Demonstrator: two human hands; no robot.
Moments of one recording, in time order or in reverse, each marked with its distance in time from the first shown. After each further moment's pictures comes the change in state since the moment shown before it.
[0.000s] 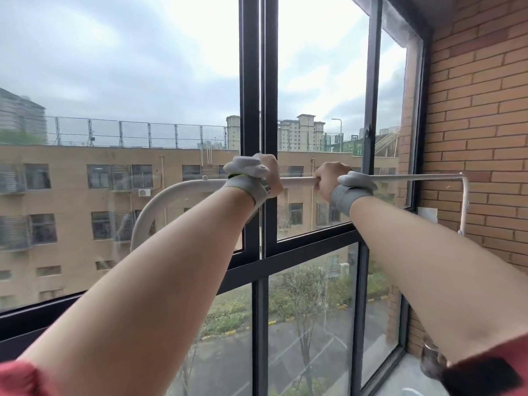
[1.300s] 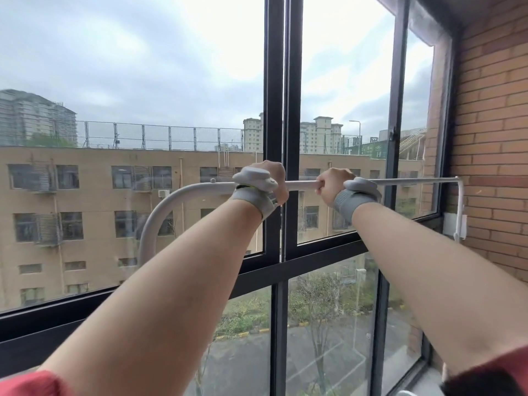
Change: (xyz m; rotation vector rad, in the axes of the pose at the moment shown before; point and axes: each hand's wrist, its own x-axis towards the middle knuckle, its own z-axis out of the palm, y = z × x) left_hand -0.019 -0.027 -0.024 0.155 -0.022 0.007; right_hand 0.002 -0.040 0.019 0.100 0.026 -0.057
